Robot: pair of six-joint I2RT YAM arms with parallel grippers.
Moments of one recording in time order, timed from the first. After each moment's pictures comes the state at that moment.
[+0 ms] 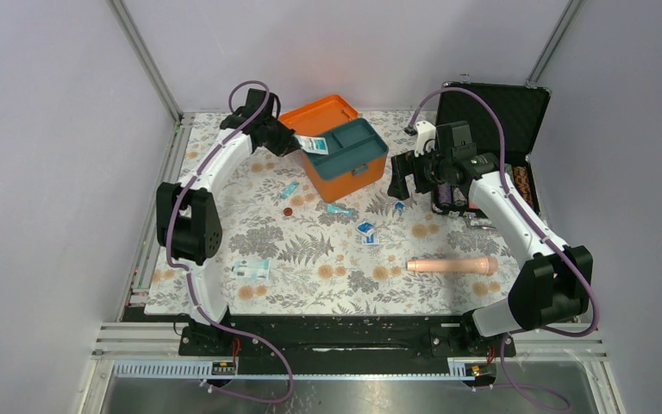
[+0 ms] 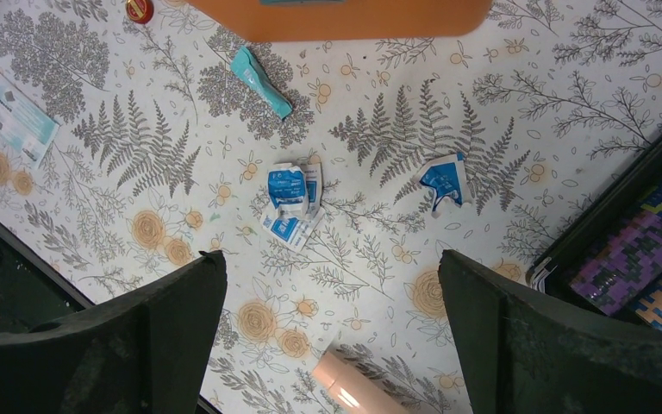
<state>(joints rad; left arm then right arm) -0.26 1.93 1.72 -0.63 0.12 -1.13 0.27 1.45 1.25 -0.64 -0.40 -0.06</state>
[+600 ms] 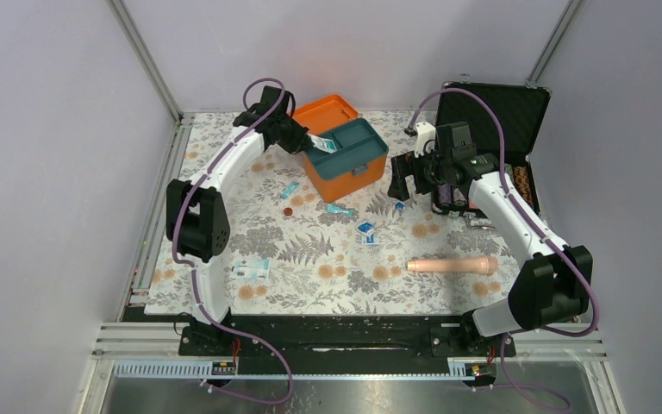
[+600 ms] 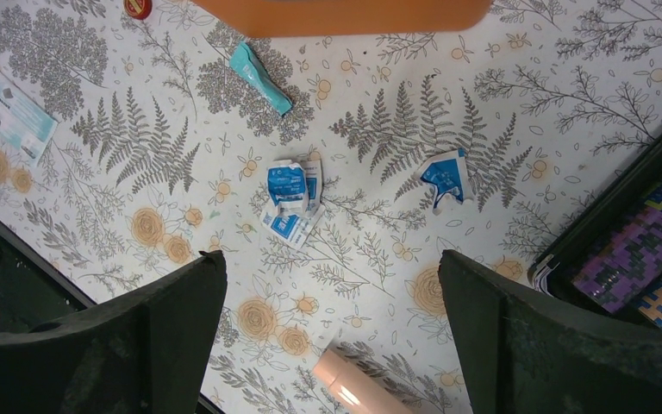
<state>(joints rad) -0.31 1.97 1.79 -0.65 0.10 -1.15 0.27 1.45 1.24 -0.64 -0.40 -0.06</state>
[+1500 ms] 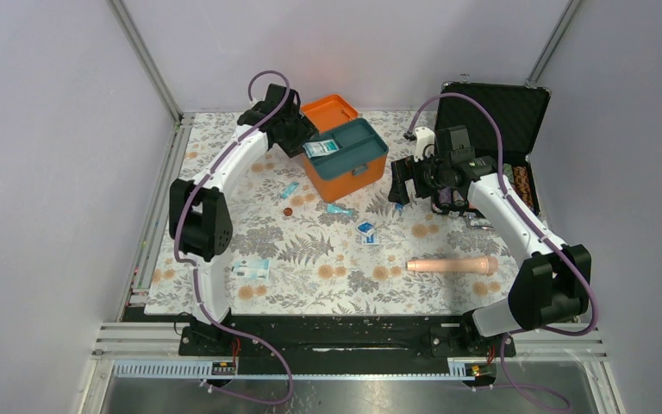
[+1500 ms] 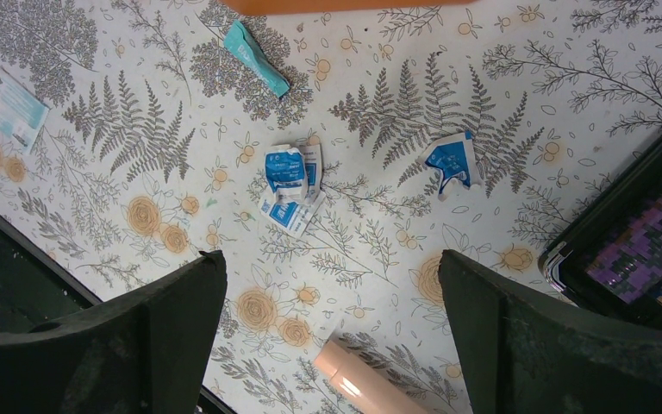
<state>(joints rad) -0.34 2.01 1.85 -0.66 0.03 -1.02 0.27 1.45 1.21 -0.65 -0.40 -0.06</state>
